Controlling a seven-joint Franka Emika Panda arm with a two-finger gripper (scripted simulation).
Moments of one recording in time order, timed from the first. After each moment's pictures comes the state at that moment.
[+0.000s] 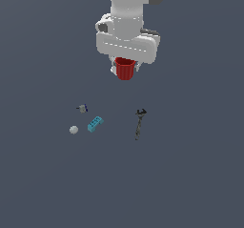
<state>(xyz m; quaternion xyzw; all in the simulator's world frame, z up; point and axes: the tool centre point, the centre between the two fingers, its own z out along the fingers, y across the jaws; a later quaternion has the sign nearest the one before) -0.099 0.012 0.340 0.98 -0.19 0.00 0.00</state>
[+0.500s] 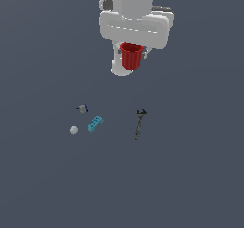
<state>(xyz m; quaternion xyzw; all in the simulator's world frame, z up) -0.090 0.032 0.393 0.98 -0.19 0.00 0.00</state>
